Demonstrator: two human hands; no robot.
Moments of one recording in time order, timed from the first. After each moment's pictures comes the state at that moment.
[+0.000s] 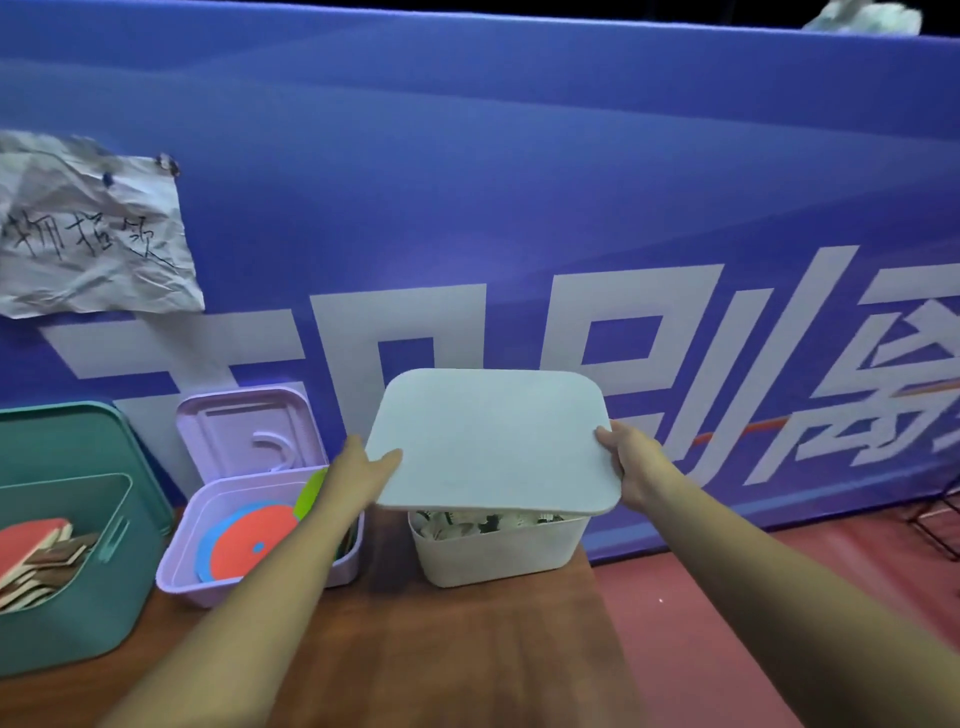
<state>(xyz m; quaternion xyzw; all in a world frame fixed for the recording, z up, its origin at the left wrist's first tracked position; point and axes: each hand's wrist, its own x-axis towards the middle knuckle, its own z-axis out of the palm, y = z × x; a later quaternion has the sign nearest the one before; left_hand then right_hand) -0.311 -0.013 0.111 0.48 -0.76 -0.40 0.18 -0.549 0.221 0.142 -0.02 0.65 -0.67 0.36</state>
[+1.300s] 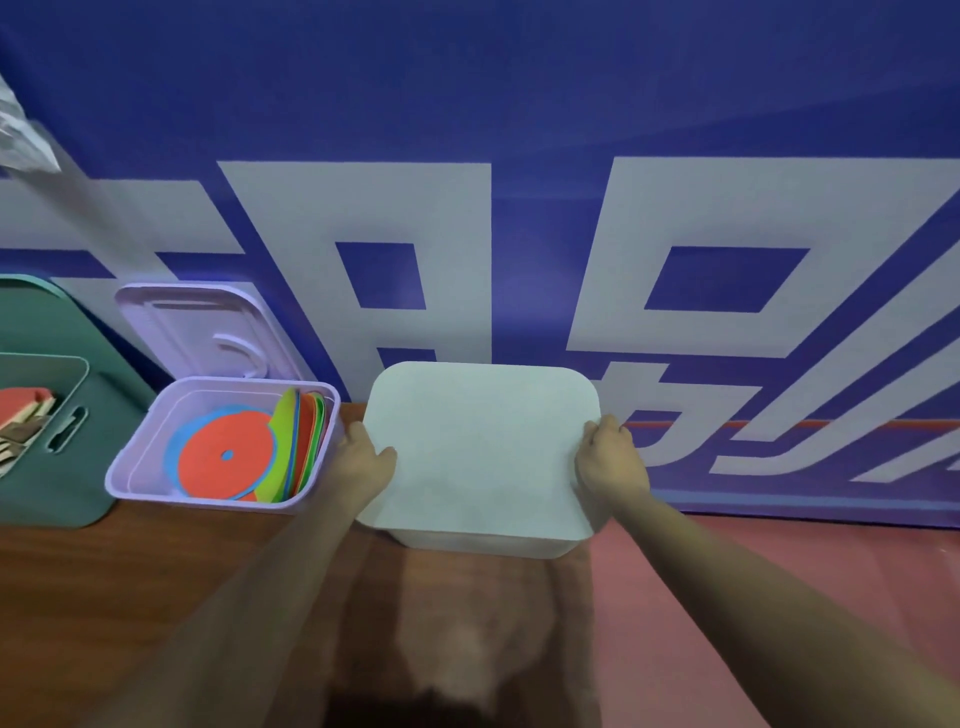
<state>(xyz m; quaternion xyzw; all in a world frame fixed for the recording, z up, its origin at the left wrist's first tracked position) -0.409 -0.027 -0.031 0.64 -0.73 -0.23 0.04 -0.673 0.133 -0.028 -0.29 0.90 -0.23 0.23</state>
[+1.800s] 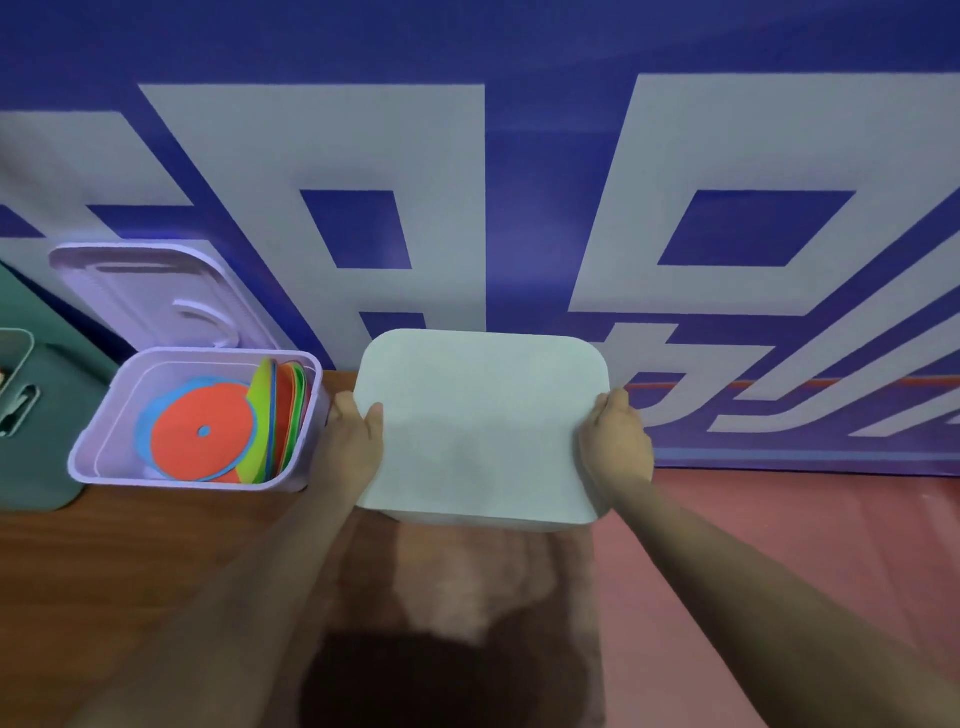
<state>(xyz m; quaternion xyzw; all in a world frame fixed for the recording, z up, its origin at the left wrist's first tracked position) -0.417 -0.019 -0.029 0.54 -0.82 -0.11 0.12 -0.668 0.132 -0.049 -0.24 0.92 -0.25 0.17</state>
